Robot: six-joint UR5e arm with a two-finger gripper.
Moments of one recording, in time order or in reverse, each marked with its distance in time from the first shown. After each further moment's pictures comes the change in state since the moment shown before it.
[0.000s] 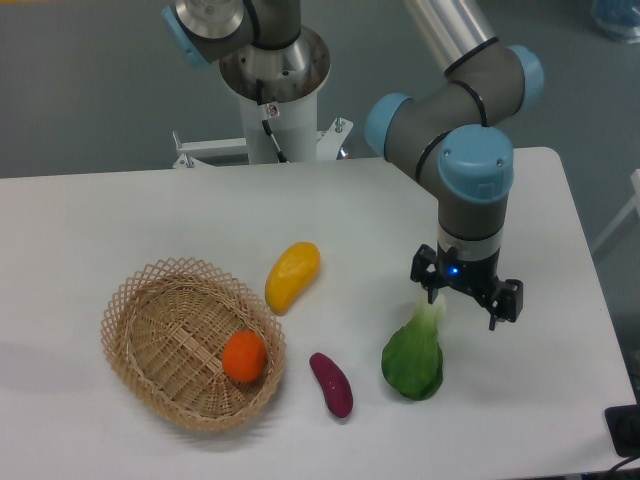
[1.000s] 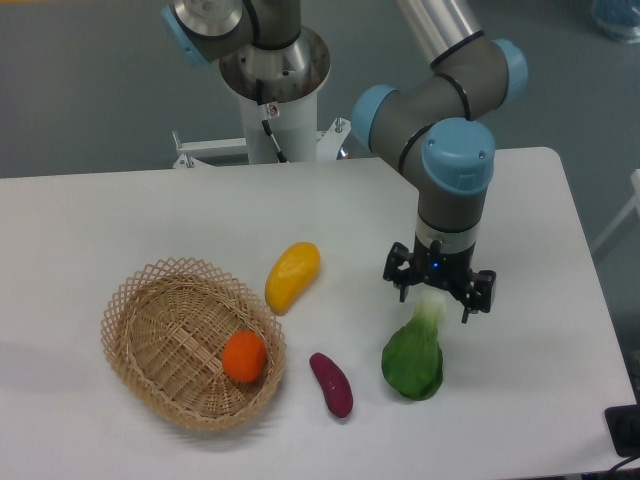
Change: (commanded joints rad) arm -0.060 0.035 -0.071 0.015 -0.136 -0.342
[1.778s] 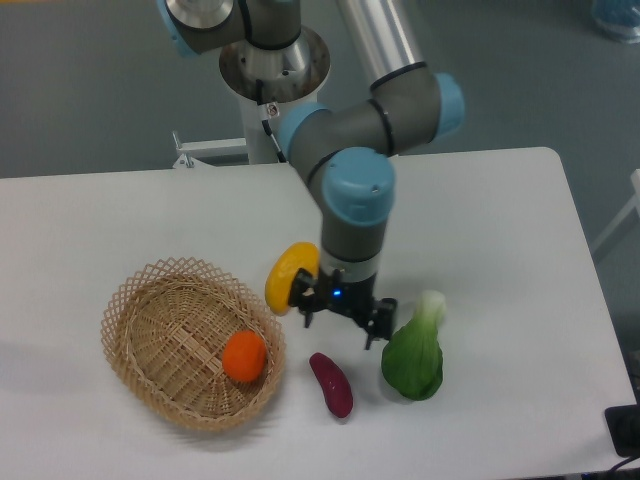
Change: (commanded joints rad) arm -0.248 -0.011 -0.021 0.000 0.004 -0.209
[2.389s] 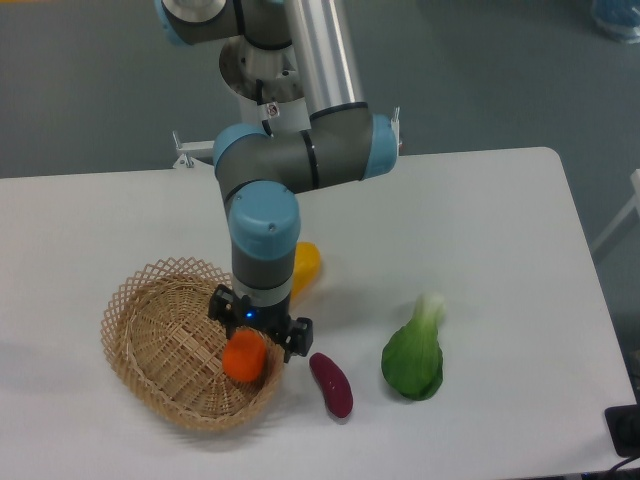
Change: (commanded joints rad) arm -0.108 -0.051 -0.028 0.005 0.006 -0.118
